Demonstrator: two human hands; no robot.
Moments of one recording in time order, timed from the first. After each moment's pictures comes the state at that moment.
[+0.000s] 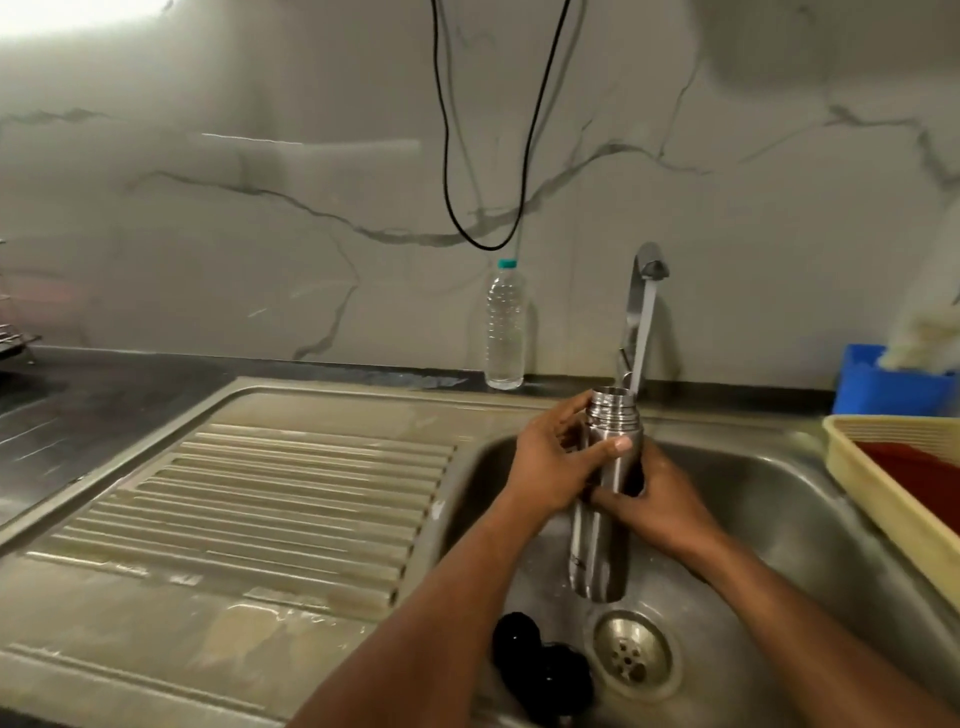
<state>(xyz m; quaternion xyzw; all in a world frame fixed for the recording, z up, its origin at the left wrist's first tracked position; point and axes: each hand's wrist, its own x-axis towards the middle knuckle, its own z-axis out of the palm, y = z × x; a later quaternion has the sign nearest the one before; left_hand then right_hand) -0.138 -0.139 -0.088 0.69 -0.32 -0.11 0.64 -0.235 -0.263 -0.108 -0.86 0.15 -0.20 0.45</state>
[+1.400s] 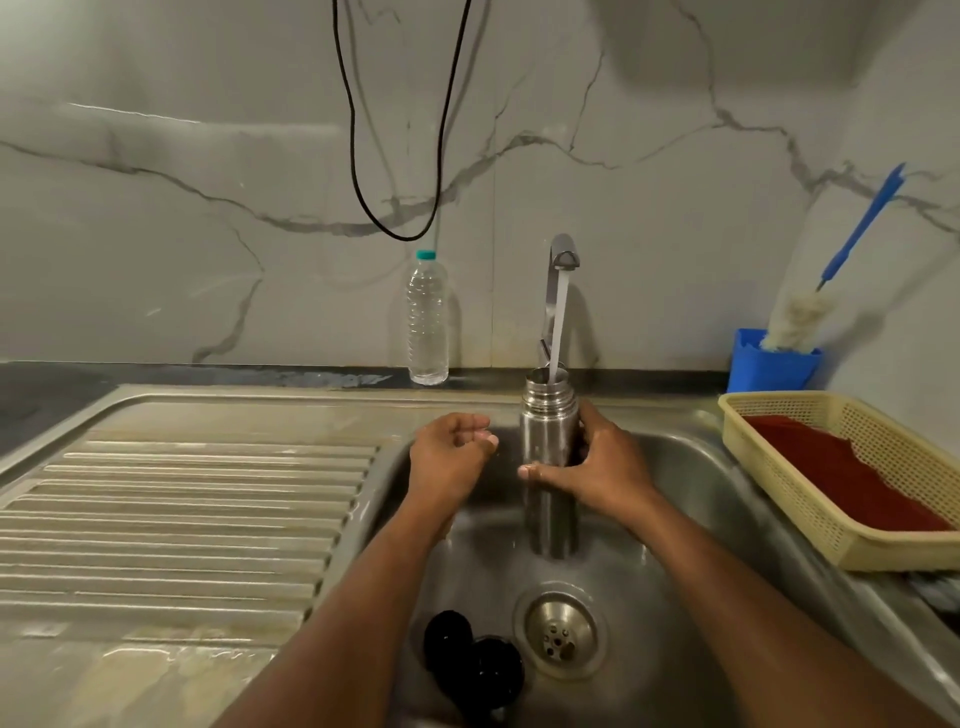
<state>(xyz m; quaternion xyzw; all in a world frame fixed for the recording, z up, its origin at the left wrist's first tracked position) -0.113 -0.126 -0.112 0.73 -0.19 -0.10 0.65 -0.237 -0.274 -0.094 -0.86 0.22 -0.24 0.38</state>
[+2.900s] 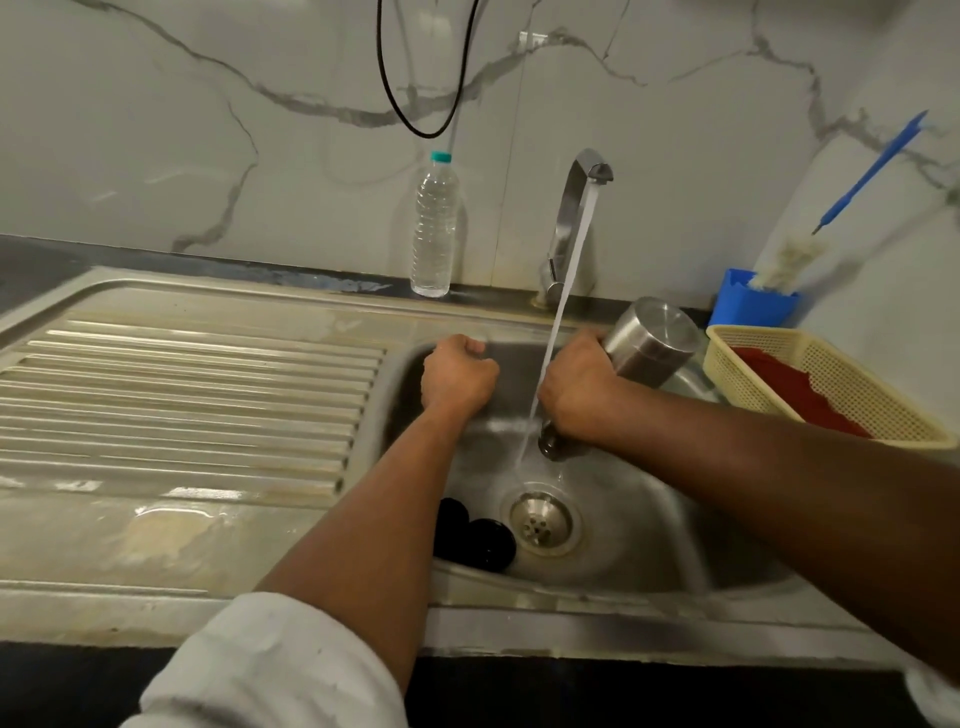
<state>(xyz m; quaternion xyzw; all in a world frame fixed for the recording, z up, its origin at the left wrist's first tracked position) -0.126 -0.123 -0.105 0.82 -0.14 -0.08 0.56 -0.227 -0.188 -0.036 -0.81 0.13 0.26 -0.51</state>
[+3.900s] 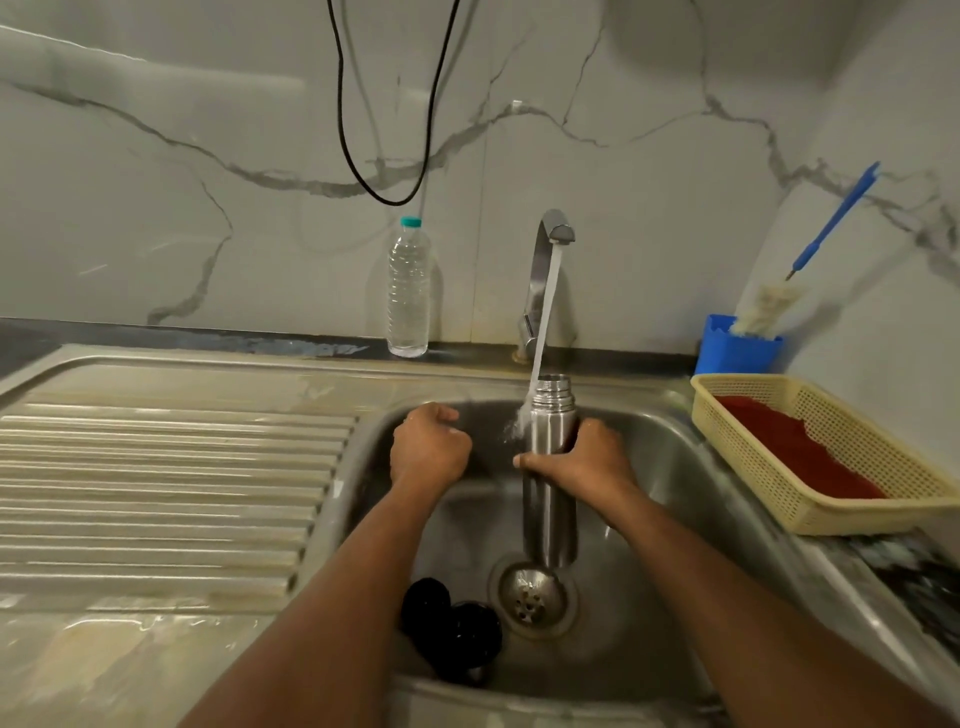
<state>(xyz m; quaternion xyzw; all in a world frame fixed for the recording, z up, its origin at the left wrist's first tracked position) -0.112 -0.129 -0.124 0.83 -0.14 -0.05 0.53 -0.242 -0.279 -0.111 -0.86 0.35 -0.18 0.32</state>
